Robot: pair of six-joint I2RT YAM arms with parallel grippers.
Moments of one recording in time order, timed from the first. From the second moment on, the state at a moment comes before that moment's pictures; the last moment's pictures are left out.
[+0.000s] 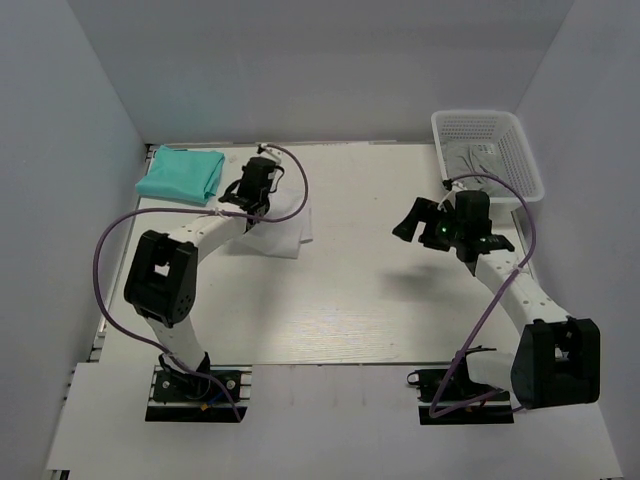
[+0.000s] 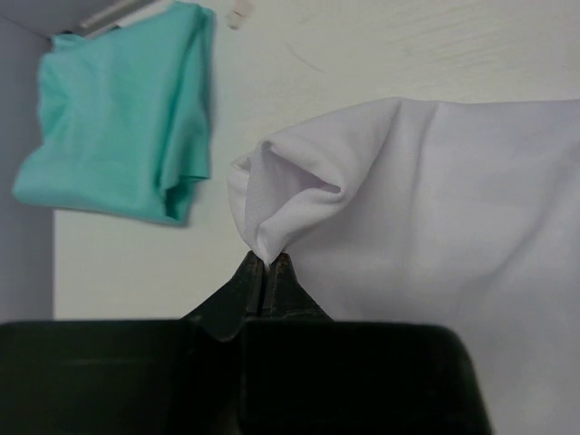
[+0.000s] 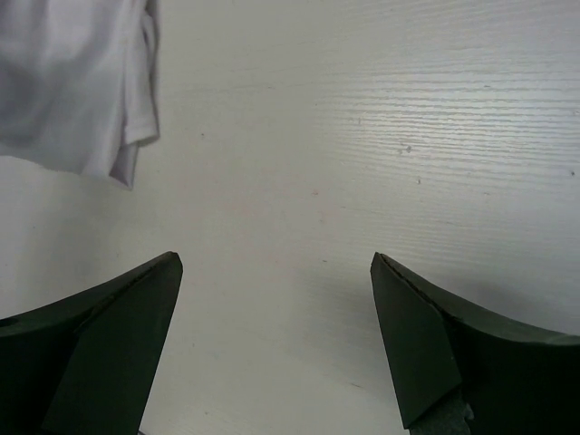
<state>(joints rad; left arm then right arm) -0.41 1.77 1.22 -0.05 -0.54 0.18 0.14 1.22 0.79 -0.22 -0.37 0.40</state>
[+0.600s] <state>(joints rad) -0.23 1.80 1.45 0.01 -0.48 0.47 0.14 1.11 0.72 -0.22 -0.27 0.40</state>
